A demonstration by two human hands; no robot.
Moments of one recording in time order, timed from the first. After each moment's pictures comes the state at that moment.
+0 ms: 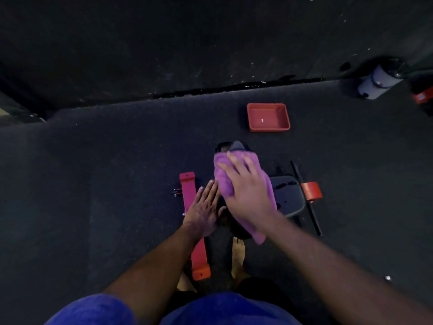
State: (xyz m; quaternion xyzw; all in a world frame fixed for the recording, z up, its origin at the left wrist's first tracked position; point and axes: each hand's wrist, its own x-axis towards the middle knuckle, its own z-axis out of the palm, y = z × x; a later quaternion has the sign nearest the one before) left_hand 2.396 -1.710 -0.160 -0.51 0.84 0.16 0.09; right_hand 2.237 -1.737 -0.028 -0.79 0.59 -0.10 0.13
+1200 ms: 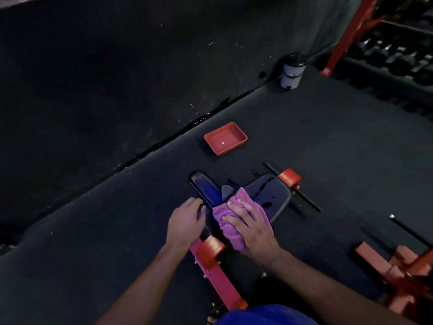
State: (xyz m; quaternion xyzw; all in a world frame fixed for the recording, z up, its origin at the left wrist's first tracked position) left_hand 2.424 -1.751 -0.050 -0.47 0.85 0.16 -0.14; right_hand 2.229 -1.622 -0.077 -0.74 0.61 -0.26 0.05
